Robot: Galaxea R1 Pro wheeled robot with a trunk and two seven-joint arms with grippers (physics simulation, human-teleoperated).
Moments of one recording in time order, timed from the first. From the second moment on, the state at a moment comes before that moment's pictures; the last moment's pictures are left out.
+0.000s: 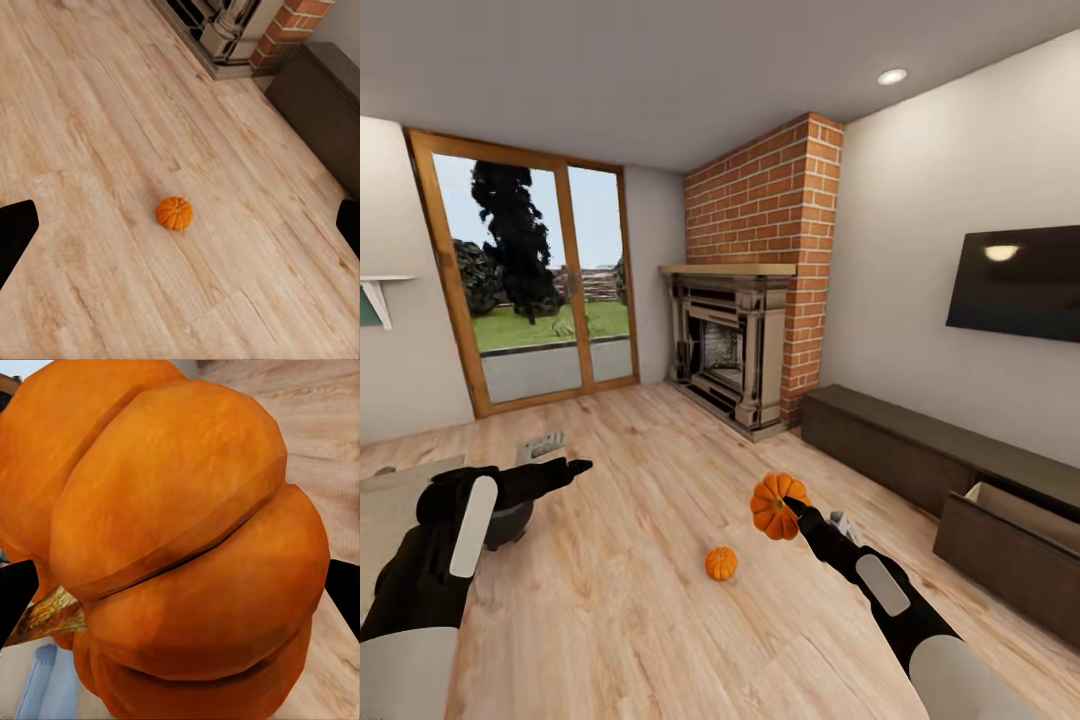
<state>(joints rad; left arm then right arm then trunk) -0.59 0.13 0.23 -1.37 0.33 1.04 -0.09 -0.63 -0.03 0.01 -0.55 -1.00 0.32 0.29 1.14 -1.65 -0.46</state>
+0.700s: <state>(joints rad) -0.60 0.13 0.20 -1.37 0.34 1.04 -0.09 -0.63 -0.03 0.01 -0.55 -1.00 0.39 0.29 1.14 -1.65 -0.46</state>
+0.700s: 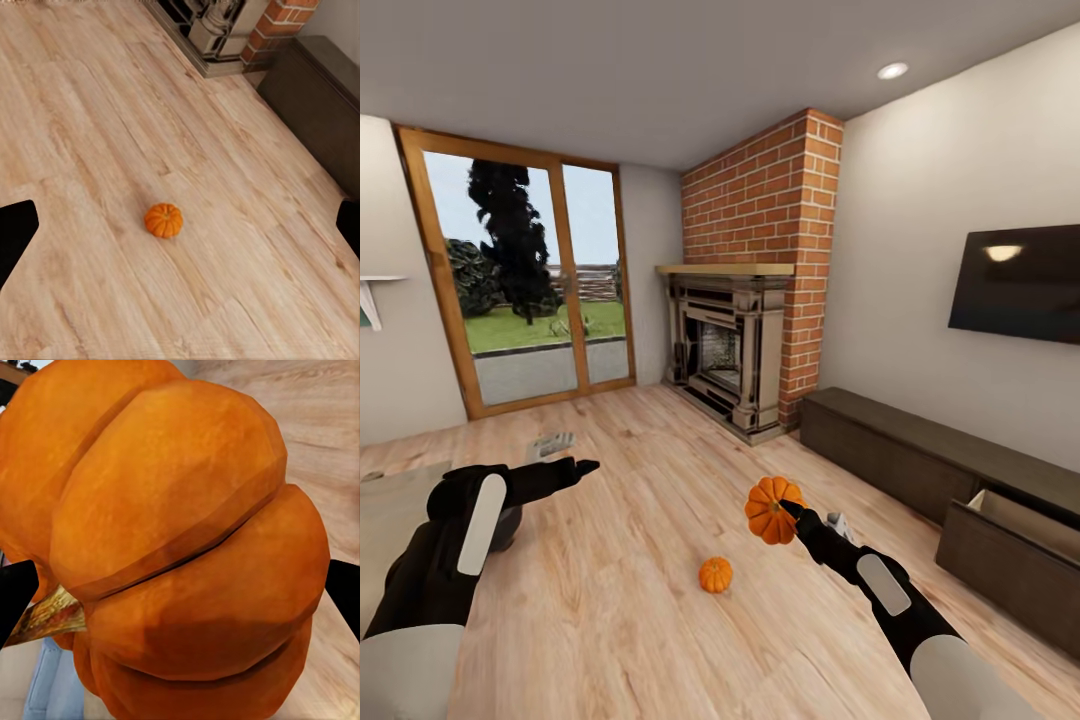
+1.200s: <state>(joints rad) -0.60 0.12 0.20 -1.37 0.34 1.04 -0.09 -0.63 -0.03 0.01 -0.55 -1.00 0.39 0.29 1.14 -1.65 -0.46</state>
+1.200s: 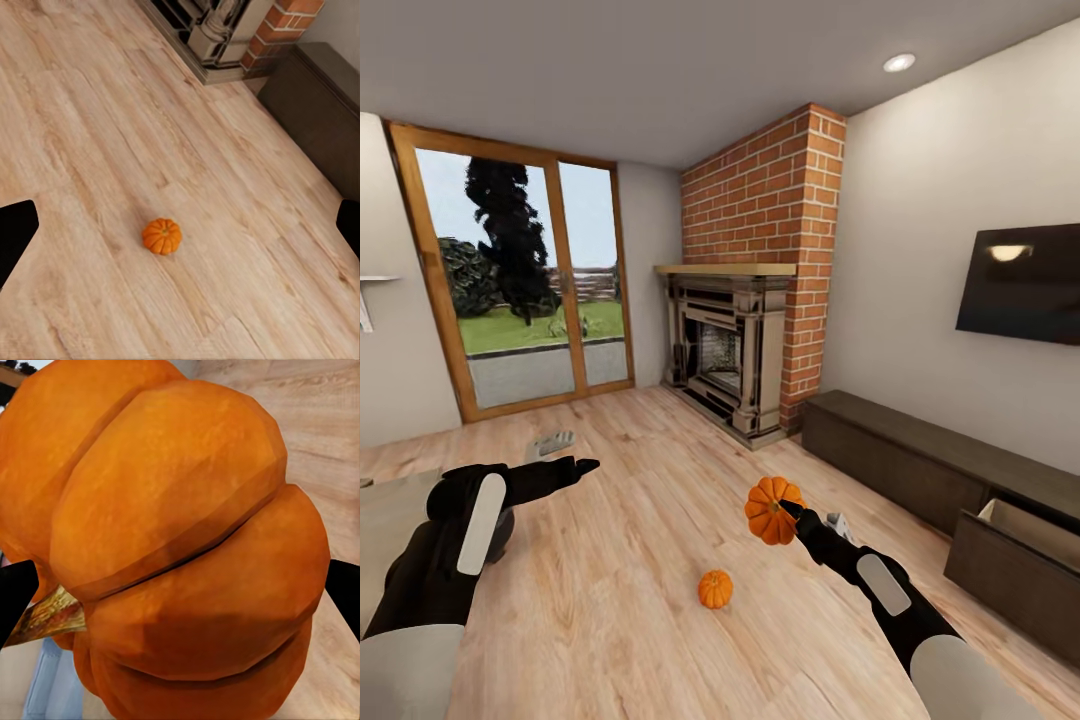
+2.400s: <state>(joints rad) -0.60 0.12 0.20 -1.36 0.34 1.04 -0.09 -0.63 -0.03 0.01 -0.55 -1.00 0.39 0.29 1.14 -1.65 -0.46</state>
